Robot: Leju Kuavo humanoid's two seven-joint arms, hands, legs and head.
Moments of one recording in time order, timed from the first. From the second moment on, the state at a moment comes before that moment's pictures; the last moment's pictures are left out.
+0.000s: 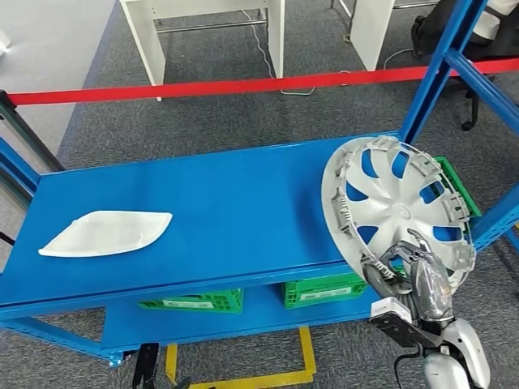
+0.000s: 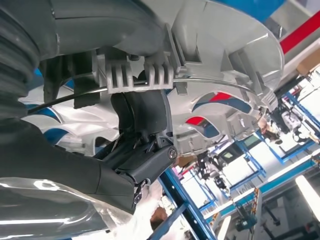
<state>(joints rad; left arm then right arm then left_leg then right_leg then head) -0.11 -0.27 0.60 -0.28 -0.37 0.29 -0.28 0.09 -0.17 0.17 -1.68 0.72 -0.19 -0.35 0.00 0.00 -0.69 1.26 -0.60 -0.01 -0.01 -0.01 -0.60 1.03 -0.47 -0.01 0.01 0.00</state>
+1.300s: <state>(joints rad) -0.12 -0.28 0.60 -0.29 -0.38 0.28 -0.25 -0.05 -0.16 0.23 -1.46 0.69 -0.11 -0.37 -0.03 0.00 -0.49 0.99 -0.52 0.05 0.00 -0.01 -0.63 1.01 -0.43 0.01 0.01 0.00</state>
